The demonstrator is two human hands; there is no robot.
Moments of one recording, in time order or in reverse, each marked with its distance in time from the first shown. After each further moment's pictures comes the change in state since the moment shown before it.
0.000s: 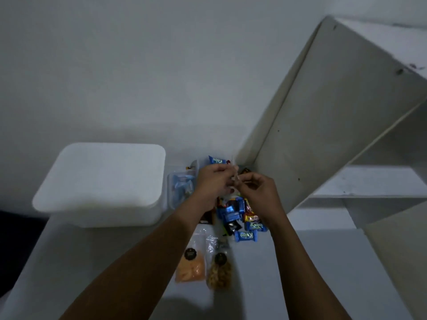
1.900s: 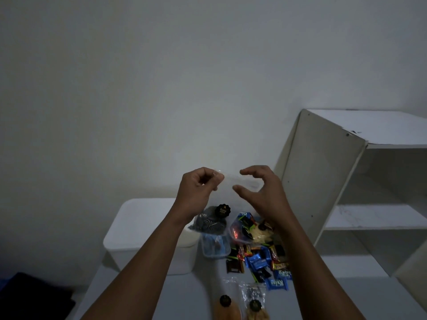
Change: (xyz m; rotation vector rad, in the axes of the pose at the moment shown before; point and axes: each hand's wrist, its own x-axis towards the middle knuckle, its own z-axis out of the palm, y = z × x) left_hand -0.141 0.121 -0.113 0.222 0.026 0.744; right_hand -0.074 -0.160 0.055 -0.295 0.162 -0.507
